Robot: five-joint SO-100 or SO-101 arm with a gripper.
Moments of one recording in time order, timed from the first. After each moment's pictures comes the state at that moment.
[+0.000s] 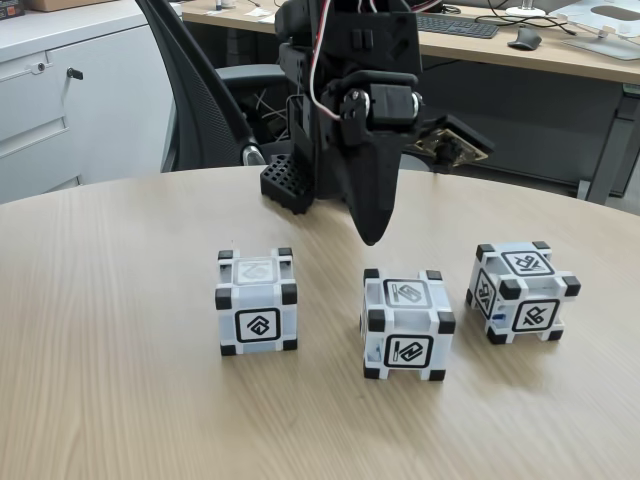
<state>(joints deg) -3.2 191.0 172.6 78.0 -8.7</state>
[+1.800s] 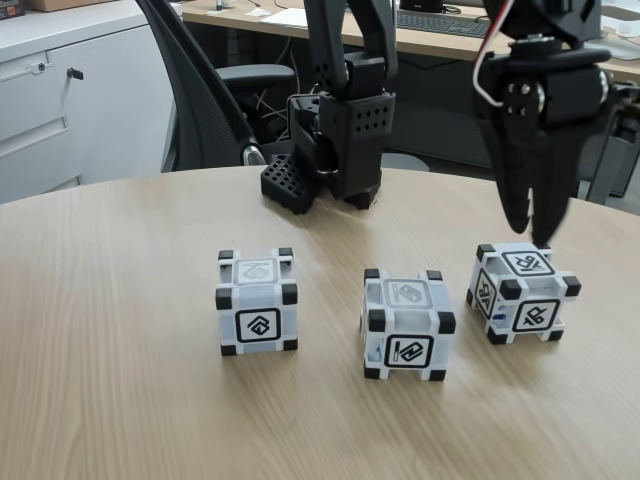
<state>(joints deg) -25.4 113.3 118.7 73.1 26.5</state>
